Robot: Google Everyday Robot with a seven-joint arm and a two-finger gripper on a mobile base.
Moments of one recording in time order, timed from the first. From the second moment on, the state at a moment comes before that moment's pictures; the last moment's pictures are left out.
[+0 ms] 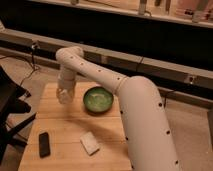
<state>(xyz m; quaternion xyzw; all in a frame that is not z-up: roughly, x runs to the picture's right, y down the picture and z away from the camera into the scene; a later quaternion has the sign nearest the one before) -0.207 0.039 0.803 -0.24 -0.39 -0.53 0.72</state>
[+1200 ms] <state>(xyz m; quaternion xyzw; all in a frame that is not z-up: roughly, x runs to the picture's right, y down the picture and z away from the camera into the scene) -0.178 0.021 0.799 -0.22 -0.40 -0.50 0.74</state>
